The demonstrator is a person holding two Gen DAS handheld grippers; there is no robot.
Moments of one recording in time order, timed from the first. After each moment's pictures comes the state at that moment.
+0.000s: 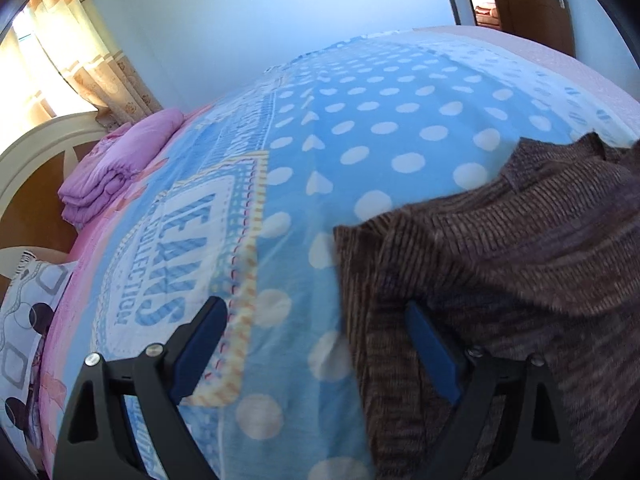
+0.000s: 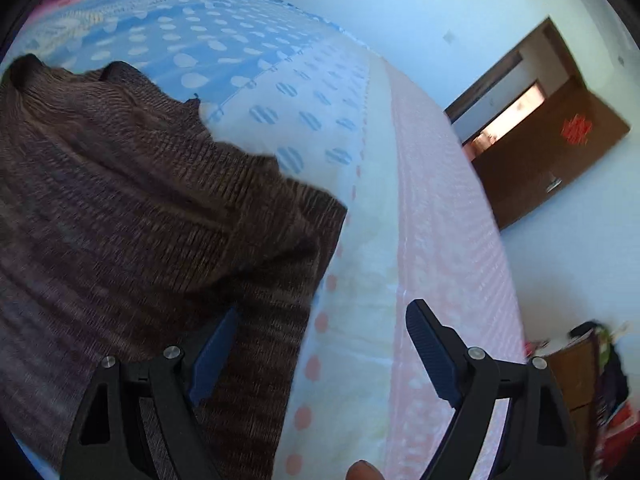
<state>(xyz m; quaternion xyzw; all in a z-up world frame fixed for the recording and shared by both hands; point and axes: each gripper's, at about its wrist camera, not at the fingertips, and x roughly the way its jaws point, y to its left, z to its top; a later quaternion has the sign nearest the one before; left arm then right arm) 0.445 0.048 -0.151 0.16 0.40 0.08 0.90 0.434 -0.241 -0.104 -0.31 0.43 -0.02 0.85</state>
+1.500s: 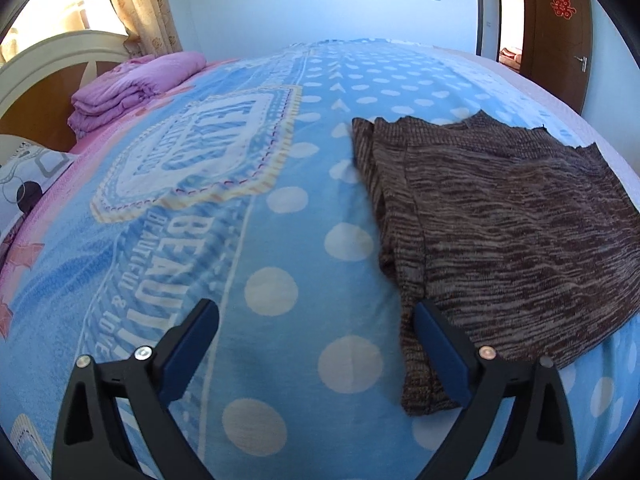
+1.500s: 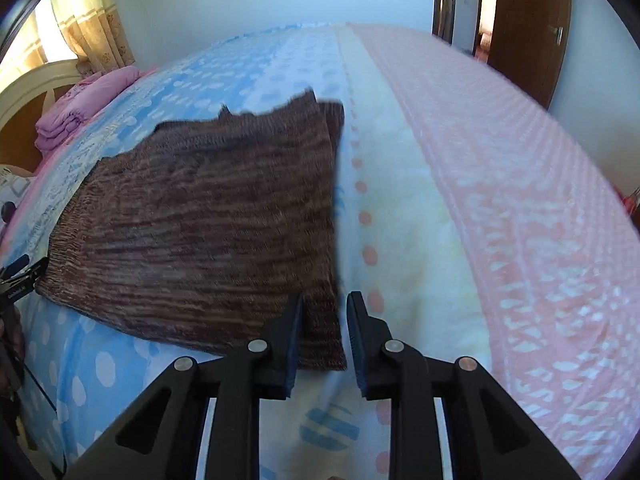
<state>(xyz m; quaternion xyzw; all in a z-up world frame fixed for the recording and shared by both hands) 0.310 0.089 -0.163 0.02 0.42 0.06 0.90 0.282 -0.303 -0.106 0.00 0.46 0.03 0.89</state>
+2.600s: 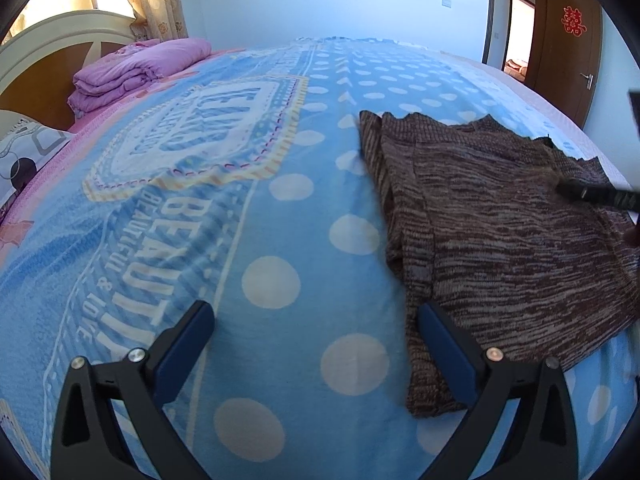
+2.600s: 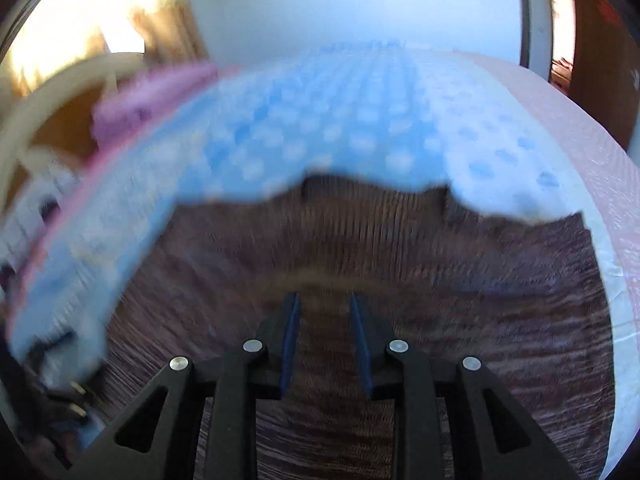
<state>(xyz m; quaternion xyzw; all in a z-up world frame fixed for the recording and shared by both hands) 0.309 0.098 -0.171 -0.01 0.43 0.06 0.90 0.419 -0.124 -0.125 -0.01 0.45 0.16 0.88</state>
